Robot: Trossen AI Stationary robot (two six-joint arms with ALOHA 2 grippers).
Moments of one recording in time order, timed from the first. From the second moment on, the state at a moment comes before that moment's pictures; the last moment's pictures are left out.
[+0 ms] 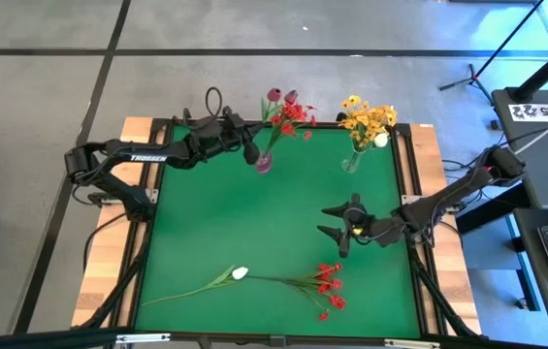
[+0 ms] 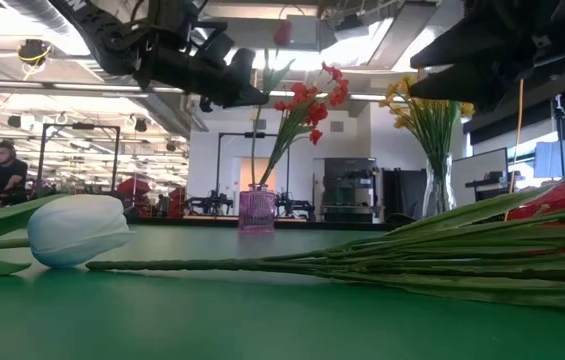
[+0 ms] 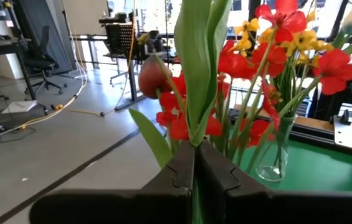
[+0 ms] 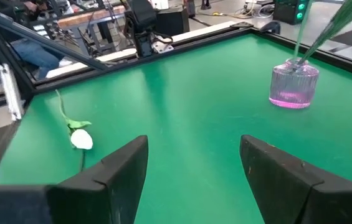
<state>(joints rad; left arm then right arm) 0.47 1.46 0.74 0.64 -0.14 0.02 0.51 1.15 0.47 0.34 0.71 0.45</state>
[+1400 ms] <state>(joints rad) 0.46 1.53 0.74 0.60 -0.11 -0.02 0.51 1.18 0.47 0.36 0.88 0.44</state>
